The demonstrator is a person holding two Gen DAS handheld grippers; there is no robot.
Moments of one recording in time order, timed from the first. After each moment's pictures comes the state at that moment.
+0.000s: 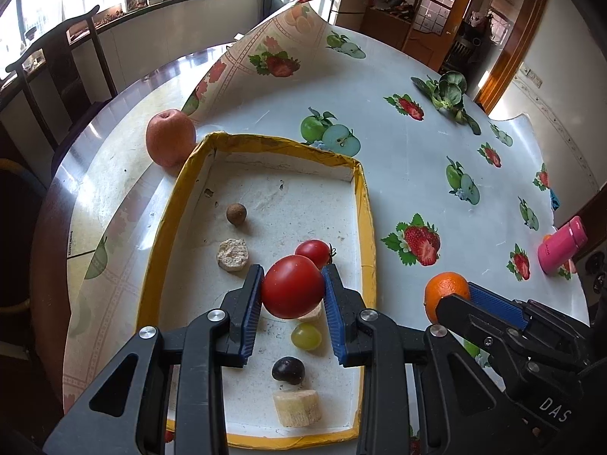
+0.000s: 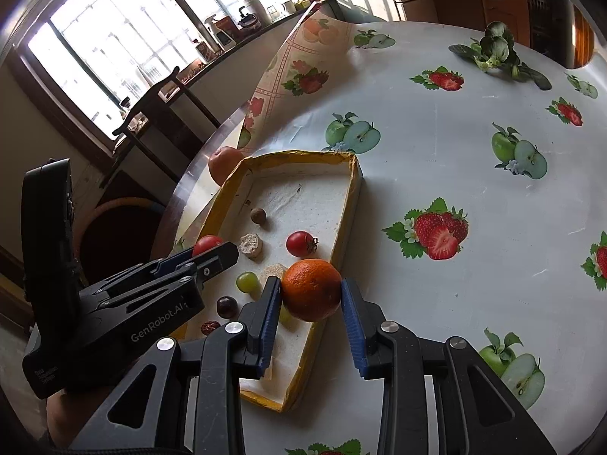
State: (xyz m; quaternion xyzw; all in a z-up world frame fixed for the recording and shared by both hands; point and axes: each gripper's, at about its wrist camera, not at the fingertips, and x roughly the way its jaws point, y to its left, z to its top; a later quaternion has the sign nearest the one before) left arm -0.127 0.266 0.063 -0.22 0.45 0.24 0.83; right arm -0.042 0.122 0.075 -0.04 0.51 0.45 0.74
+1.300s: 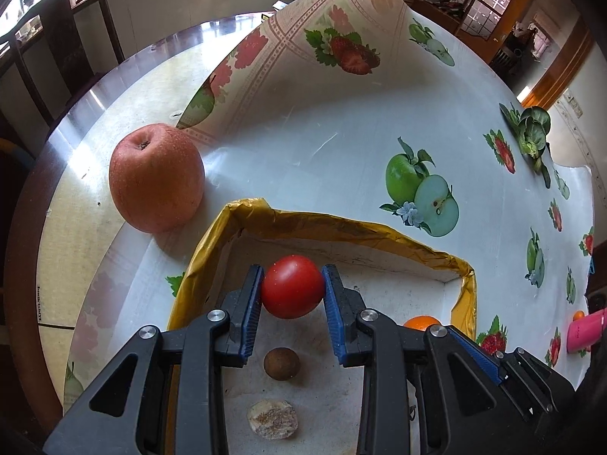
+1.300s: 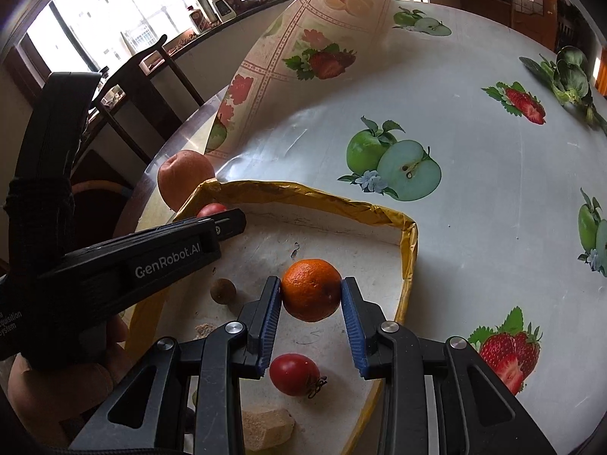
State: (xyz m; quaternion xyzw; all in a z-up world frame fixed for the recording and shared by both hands) left arm -0.039 0.389 -0.008 -0.26 0.48 0.28 0.79; right arm 0.015 0.265 0.006 -0.12 0.50 0.44 0.74
